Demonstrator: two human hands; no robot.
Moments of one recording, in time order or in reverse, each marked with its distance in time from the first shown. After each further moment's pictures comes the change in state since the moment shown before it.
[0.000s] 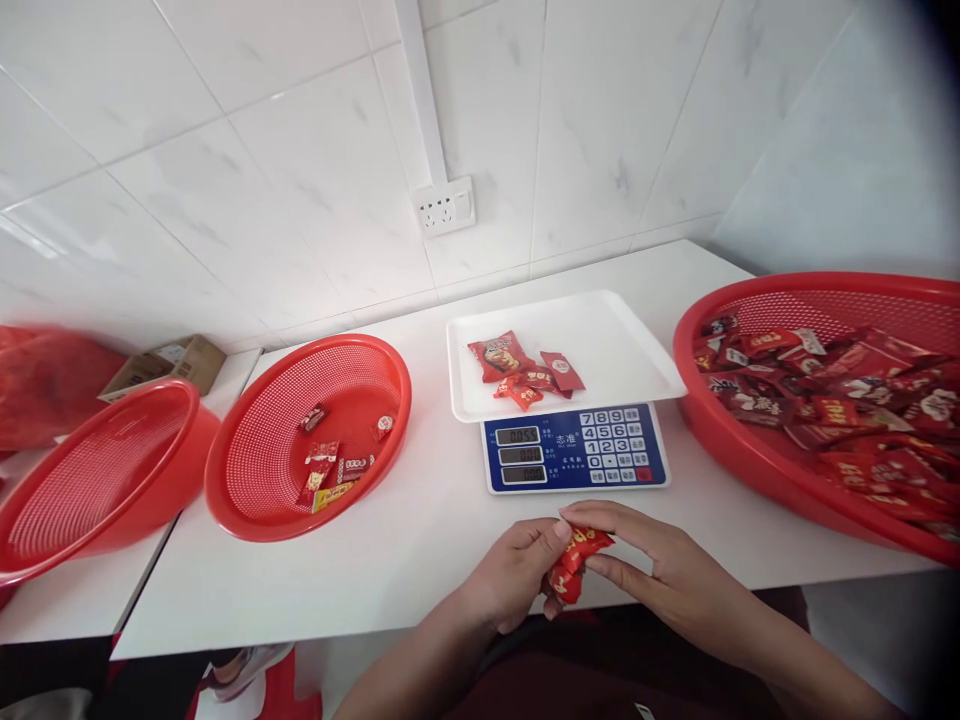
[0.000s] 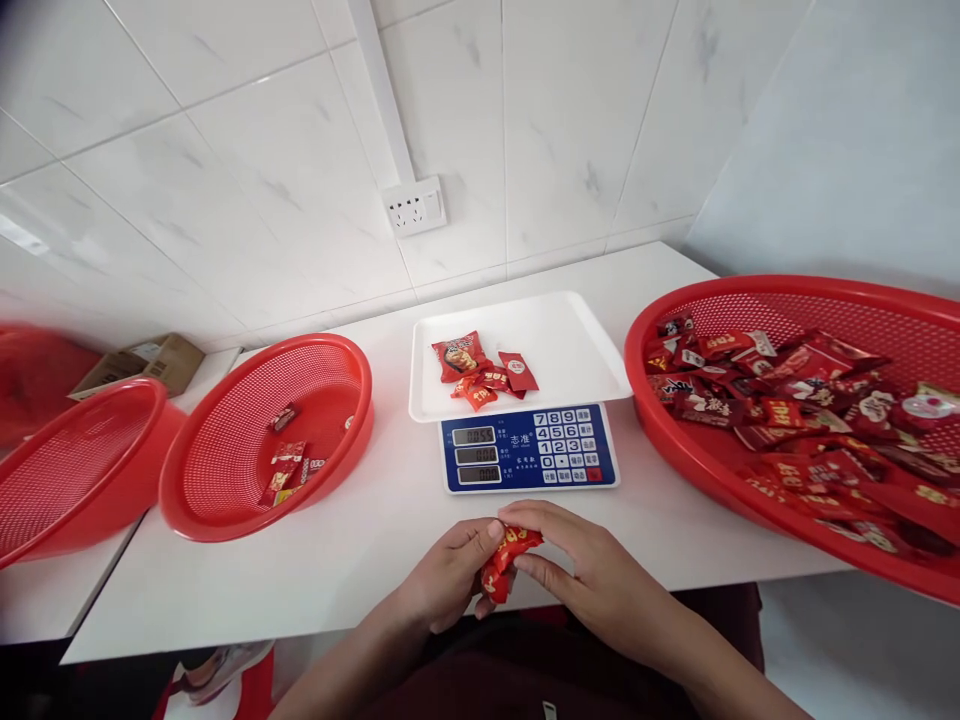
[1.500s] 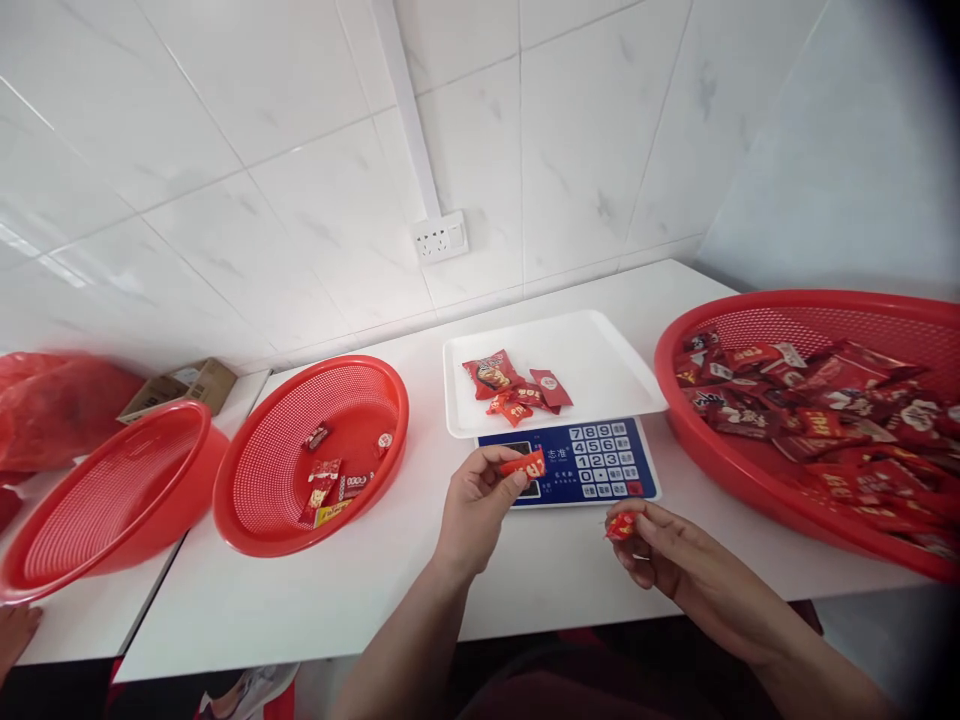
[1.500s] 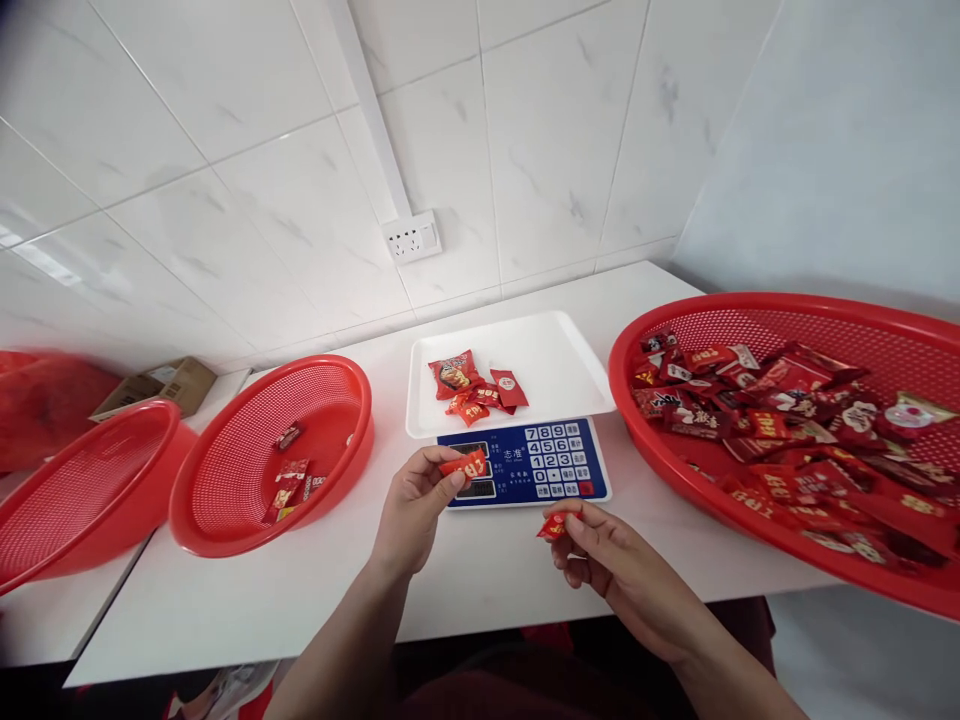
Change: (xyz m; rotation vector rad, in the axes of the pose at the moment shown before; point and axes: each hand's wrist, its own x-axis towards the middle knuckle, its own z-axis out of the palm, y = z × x) left_hand 0.009 0.066 0.002 0.078 0.335 0.500; right_hand -0.007 0.019 -0.007 1.025 0.210 0.327
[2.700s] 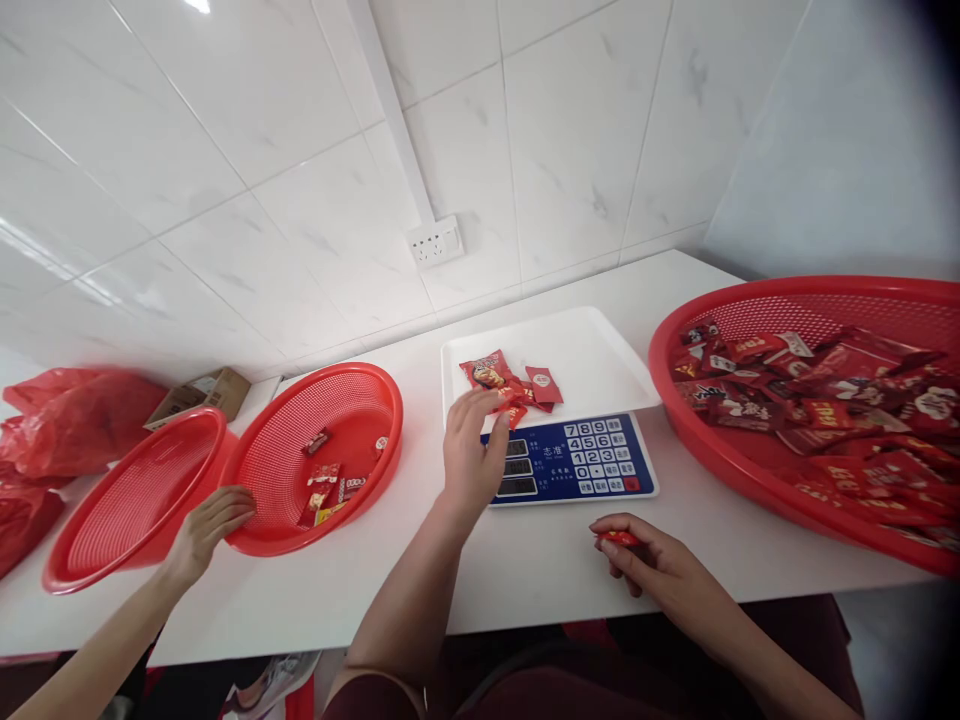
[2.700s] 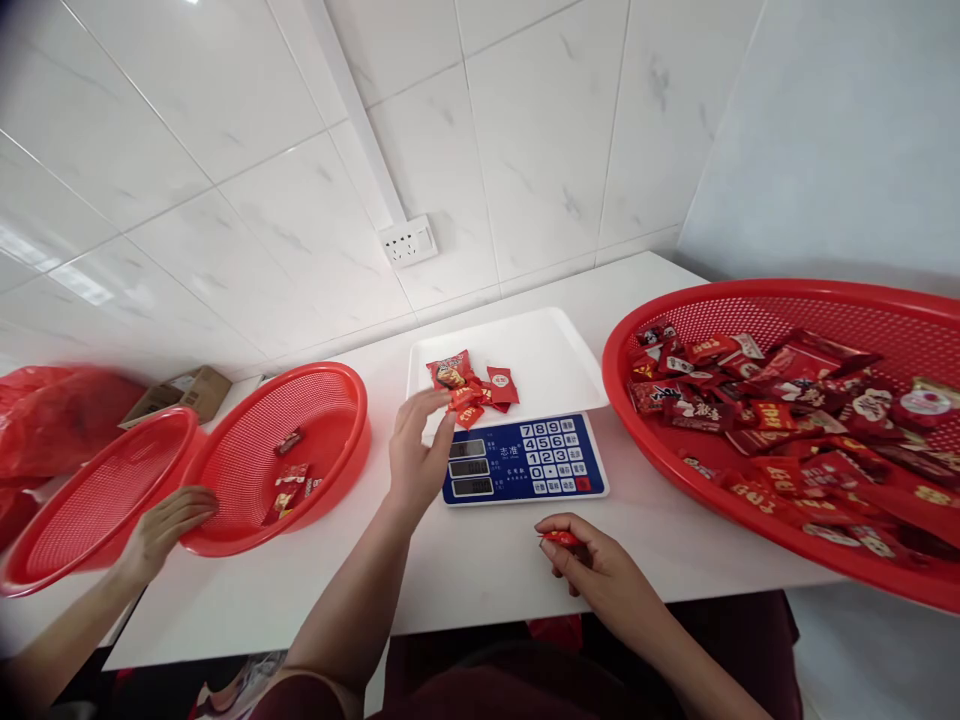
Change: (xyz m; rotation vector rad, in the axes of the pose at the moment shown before) left_hand 0.050 0.003 0.001 1.013 0.167 0.851; right_hand 0.007 0.033 -0.011 -0.476 0.046 -0.102
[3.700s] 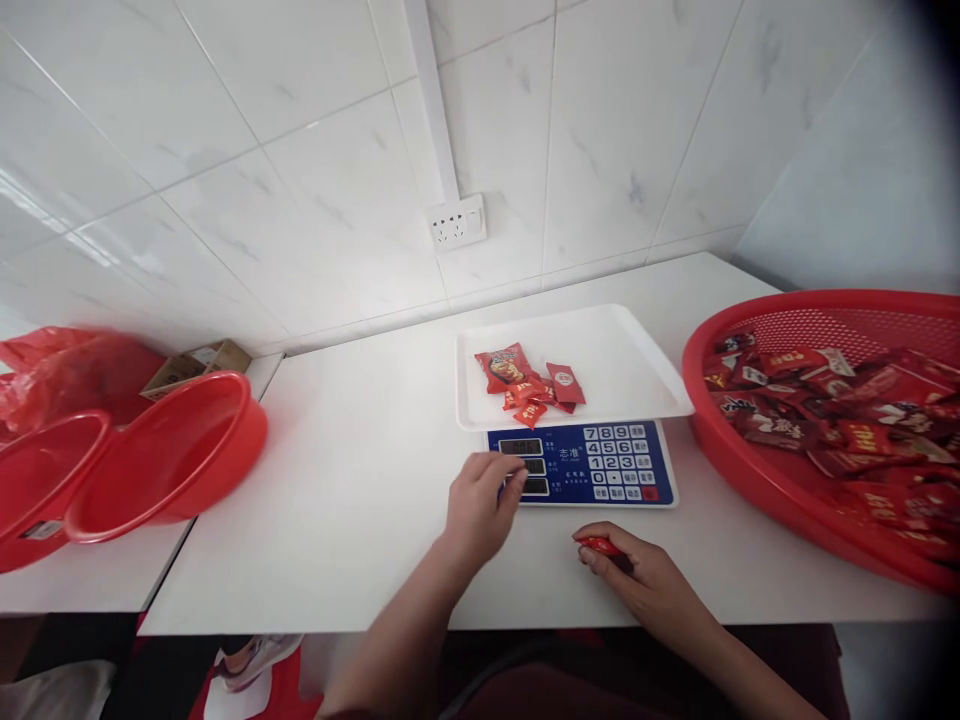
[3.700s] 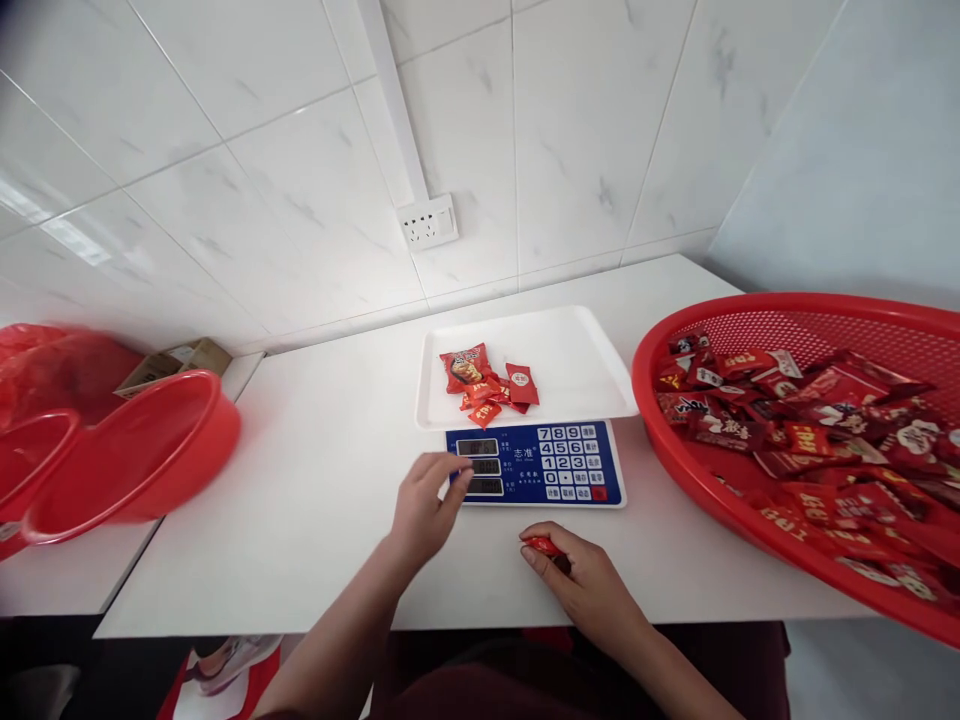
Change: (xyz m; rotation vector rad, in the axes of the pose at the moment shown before) left_hand -0.058 -0.005 -0.017 0.012 -0.290 -0.152; right_hand 0.011 0.001 0.018 -0.381 -0.039 -0.147
